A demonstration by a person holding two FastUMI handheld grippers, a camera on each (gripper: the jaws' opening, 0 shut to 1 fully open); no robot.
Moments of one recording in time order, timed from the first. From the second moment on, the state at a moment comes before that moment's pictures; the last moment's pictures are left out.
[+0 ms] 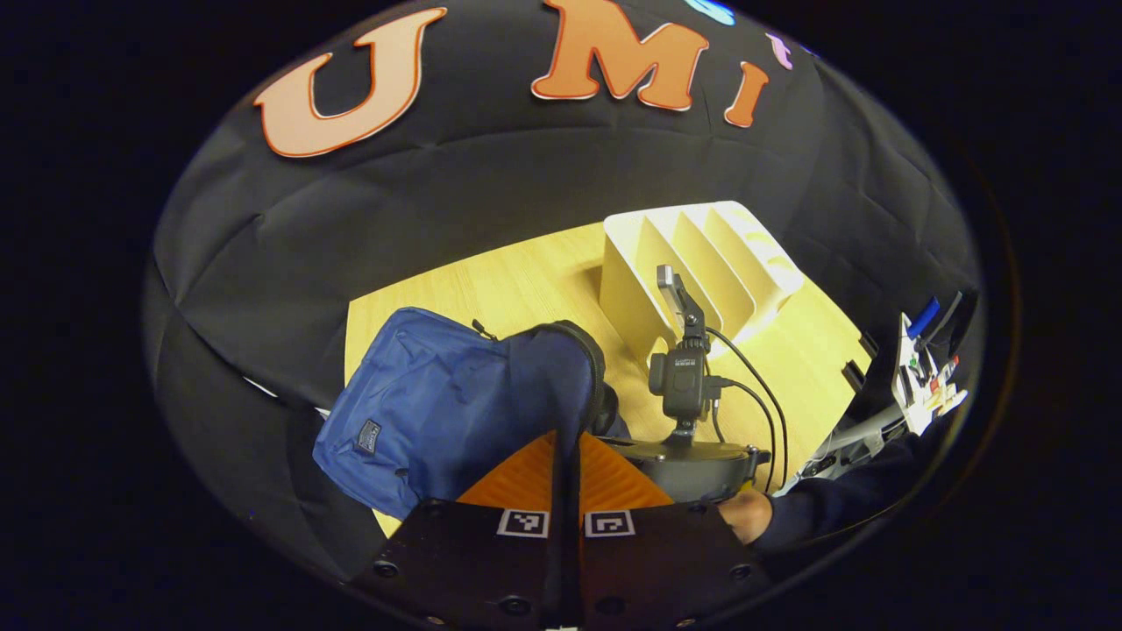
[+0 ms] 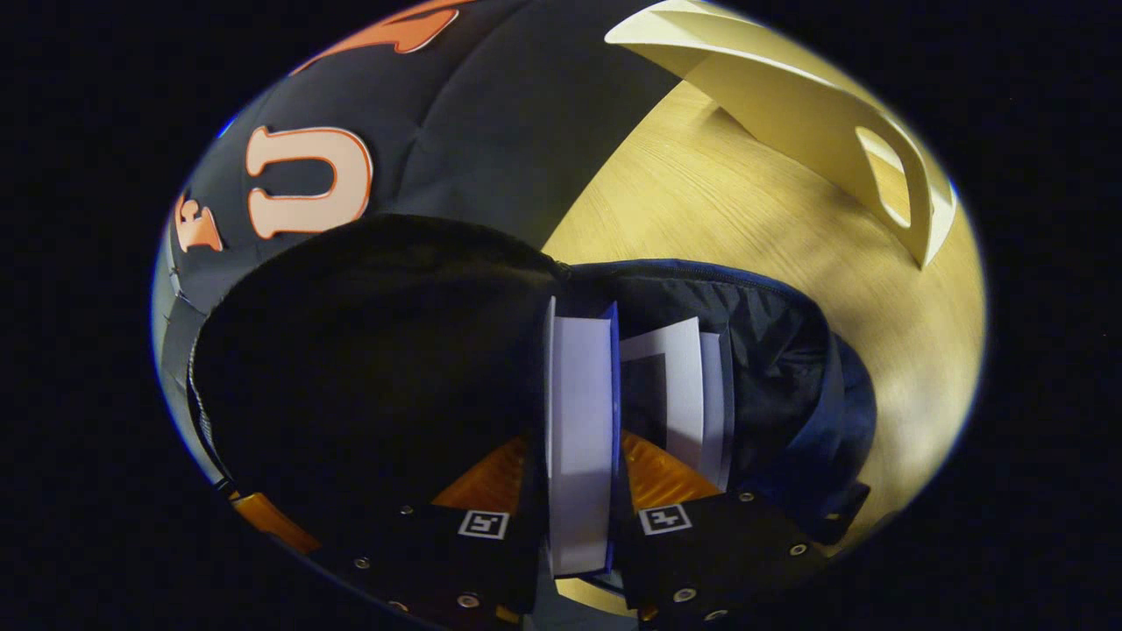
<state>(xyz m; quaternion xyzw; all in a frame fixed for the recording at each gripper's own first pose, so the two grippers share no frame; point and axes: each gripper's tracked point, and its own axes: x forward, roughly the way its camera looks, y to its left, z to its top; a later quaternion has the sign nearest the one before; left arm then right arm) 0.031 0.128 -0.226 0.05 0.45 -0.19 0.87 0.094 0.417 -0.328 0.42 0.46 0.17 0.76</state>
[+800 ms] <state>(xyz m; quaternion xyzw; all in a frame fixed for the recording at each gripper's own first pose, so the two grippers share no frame) 0.019 0.087 -0.282 0.01 0.47 -0.16 0.87 0.124 0.193 -0.243 0.20 0.38 0.08 0.90</state>
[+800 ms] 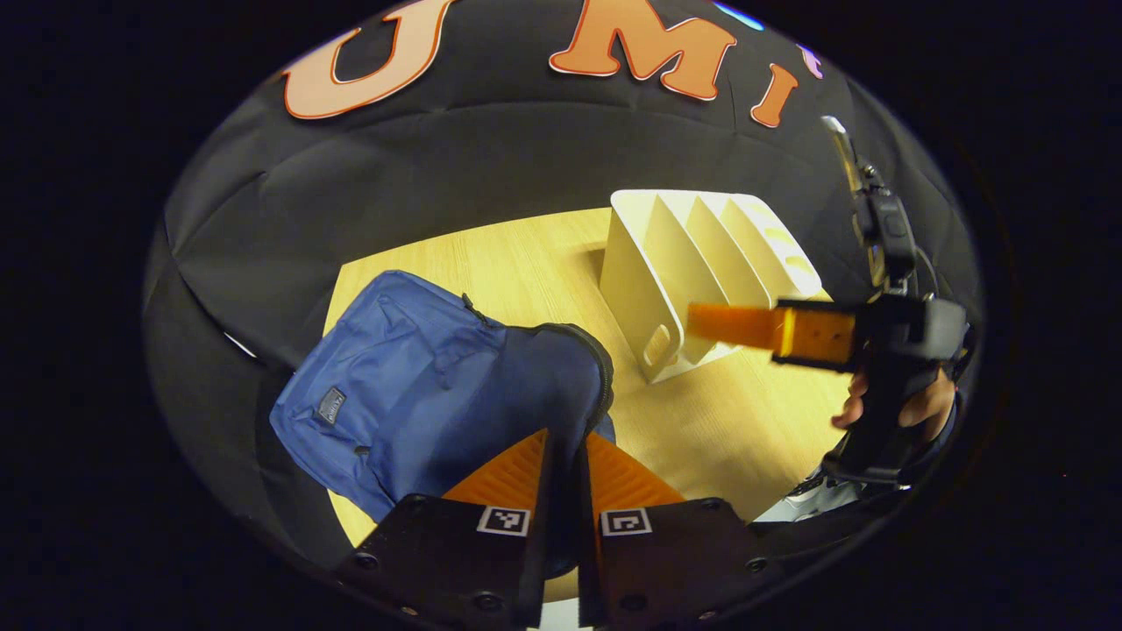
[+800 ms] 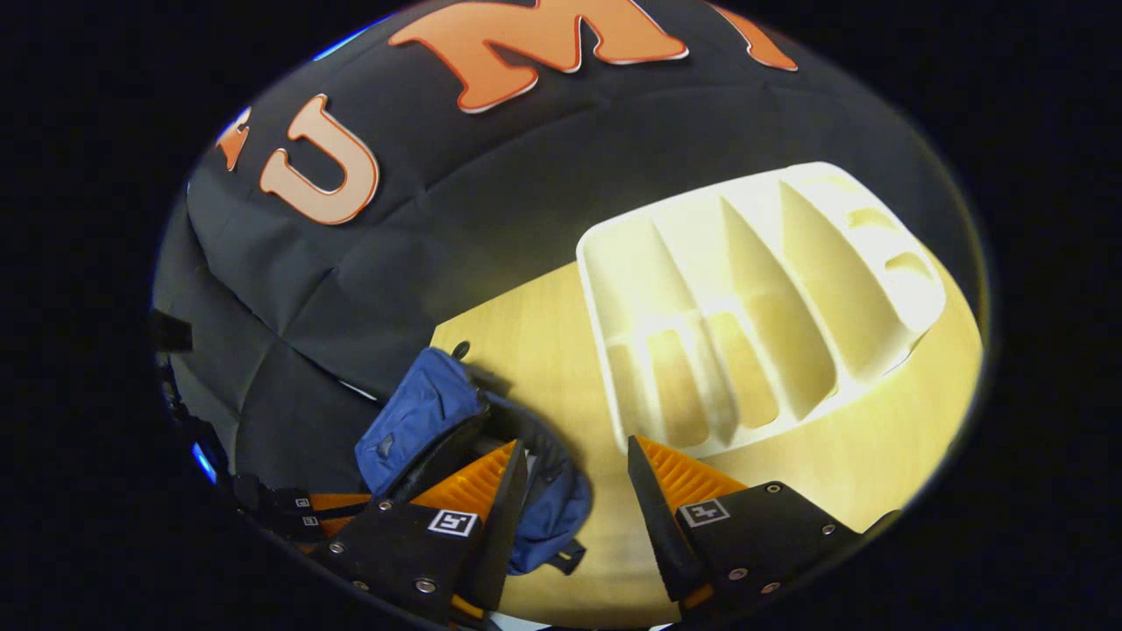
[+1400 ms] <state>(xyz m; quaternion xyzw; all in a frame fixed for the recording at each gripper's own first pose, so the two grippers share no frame) 0.031 0.045 -0.223 -0.01 0.36 -0.12 0.92 0.132 0.084 -0.161 0.10 0.26 0.05 0.96</state>
